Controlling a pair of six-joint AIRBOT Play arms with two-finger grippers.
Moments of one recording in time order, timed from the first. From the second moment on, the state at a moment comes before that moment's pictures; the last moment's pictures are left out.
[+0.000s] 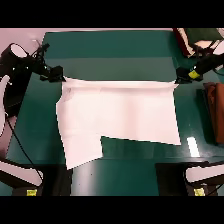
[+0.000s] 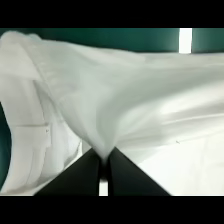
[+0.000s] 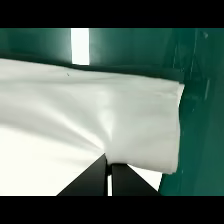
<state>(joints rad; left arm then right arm) 0.08 -1.67 1.61 1.10 -1.27 -1.41 -0.17 -1.57 1.57 -1.29 1.41 1.48</state>
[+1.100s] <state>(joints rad) 0.08 -1.00 0.68 1.26 -1.32 -1.50 -0.21 -1.19 1.28 -1.18 1.33 1.45</state>
